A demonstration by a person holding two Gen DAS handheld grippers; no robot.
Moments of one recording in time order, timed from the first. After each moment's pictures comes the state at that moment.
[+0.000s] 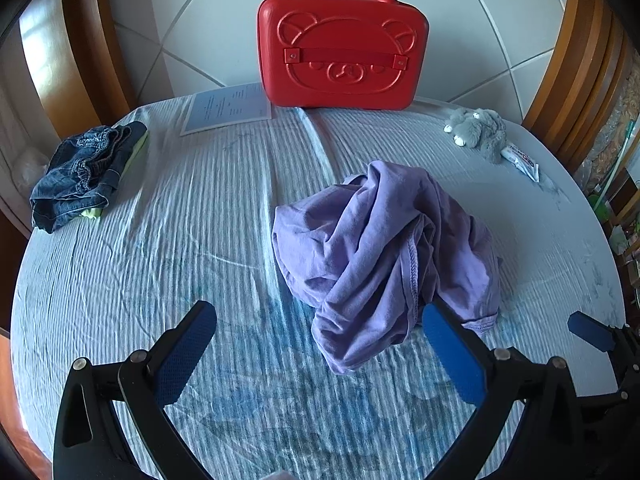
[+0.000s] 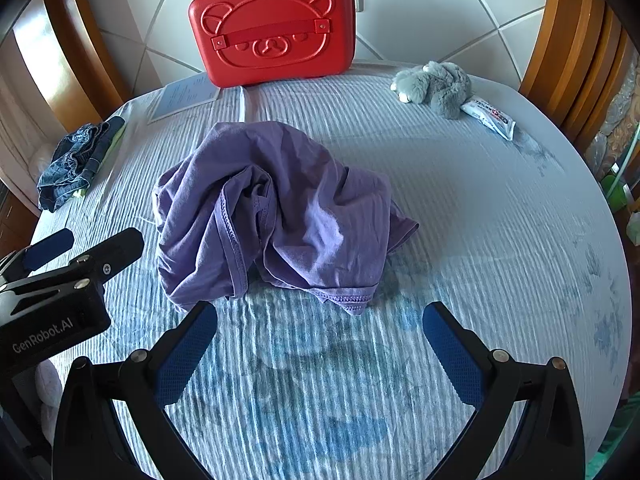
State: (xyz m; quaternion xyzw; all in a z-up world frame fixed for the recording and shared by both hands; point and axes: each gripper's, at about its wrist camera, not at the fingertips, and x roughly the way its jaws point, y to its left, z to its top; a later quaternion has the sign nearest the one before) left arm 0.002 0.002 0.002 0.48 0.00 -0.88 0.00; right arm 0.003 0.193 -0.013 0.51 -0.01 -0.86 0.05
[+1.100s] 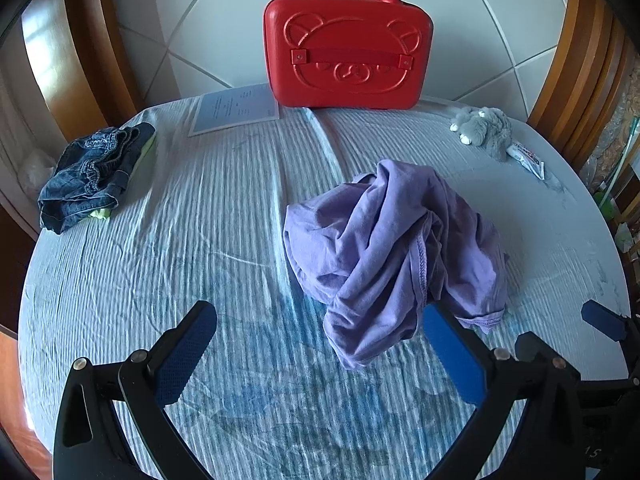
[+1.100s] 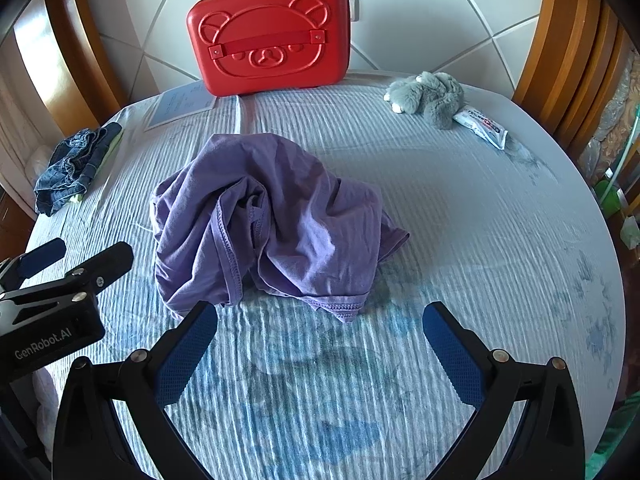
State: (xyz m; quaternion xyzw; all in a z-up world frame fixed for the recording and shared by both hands) left arm 0.009 -0.004 0.004 0.48 0.01 -0.88 0.01; right arm 0.004 0.195 -0.007 0.50 0.00 -0.87 0.04
